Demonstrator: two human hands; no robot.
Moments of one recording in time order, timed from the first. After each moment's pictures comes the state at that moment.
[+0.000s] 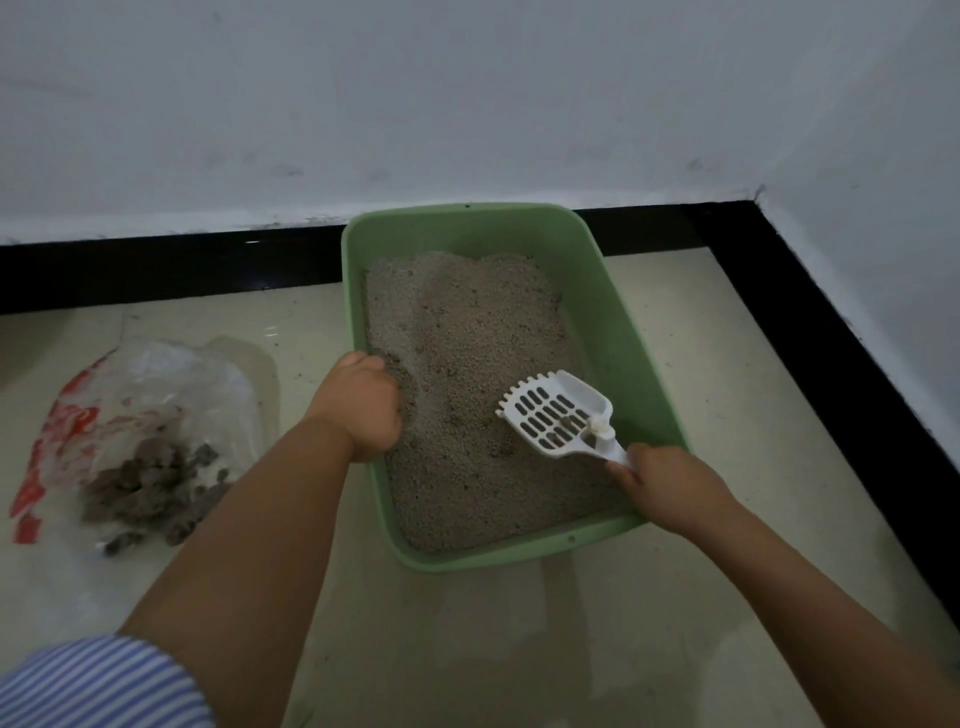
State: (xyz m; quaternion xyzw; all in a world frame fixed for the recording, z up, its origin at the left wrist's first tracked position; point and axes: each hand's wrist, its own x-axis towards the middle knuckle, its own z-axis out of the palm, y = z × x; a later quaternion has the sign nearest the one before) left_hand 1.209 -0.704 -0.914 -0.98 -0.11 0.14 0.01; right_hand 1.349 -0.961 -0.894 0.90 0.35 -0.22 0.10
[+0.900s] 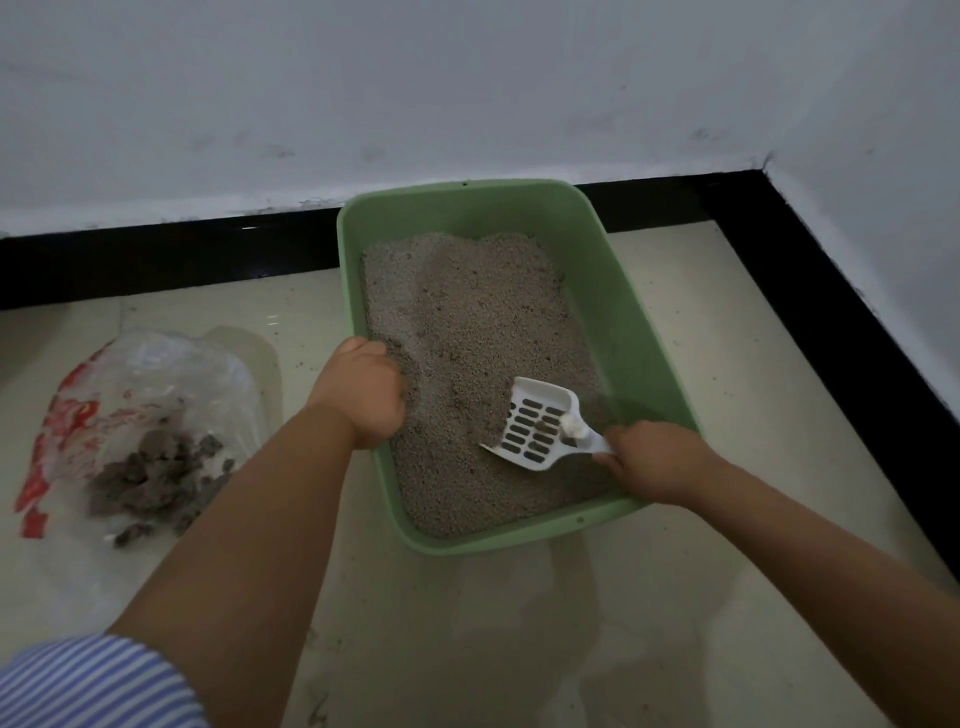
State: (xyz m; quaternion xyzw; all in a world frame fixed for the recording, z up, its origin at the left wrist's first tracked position) left_hand 1.209 -0.703 -0.917 -0.99 -0.11 0.13 0.01; right_hand 1.345 -0.939 -0.884 0.85 0.41 -0.26 0.21
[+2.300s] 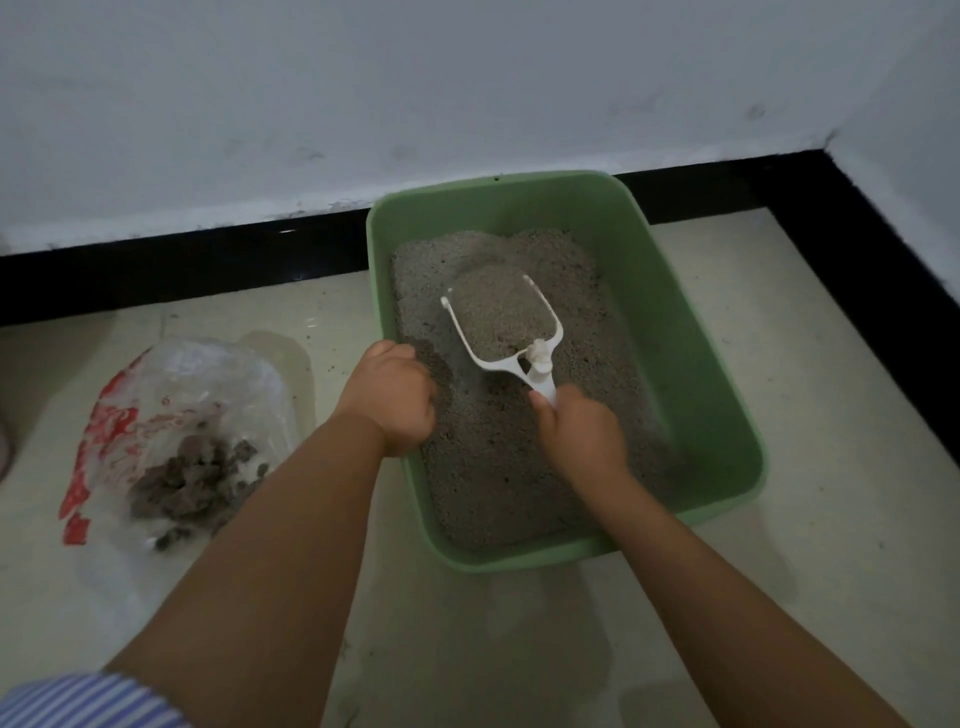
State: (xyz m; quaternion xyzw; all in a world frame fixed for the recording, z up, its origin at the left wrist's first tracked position) left_hand 1.209 -0.703 -0.915 -0.98 -0.12 0.13 -0.01; right_hand 1.300 -0.861 -0.926 0.94 0.27 -0.18 -0.15
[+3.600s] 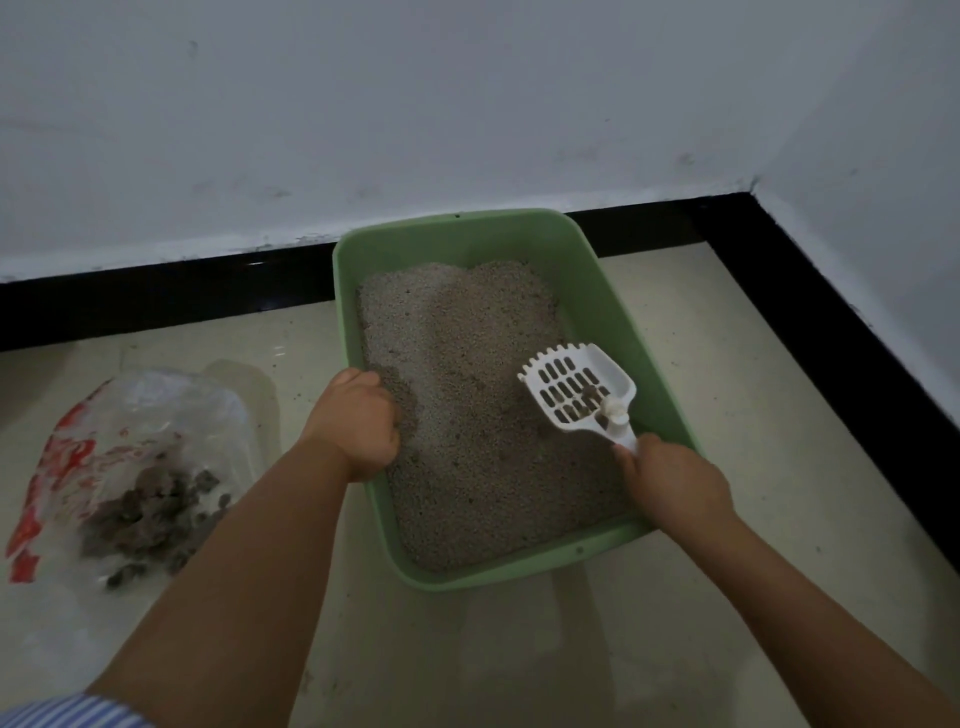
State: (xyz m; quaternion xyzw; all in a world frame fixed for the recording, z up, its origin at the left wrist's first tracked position) left_hand 1.209 -0.703 -0.924 -0.99 -0.09 0.05 0.00; right_hand 1.340 -0.949 -0.893 0.95 0.24 -0.17 0.08
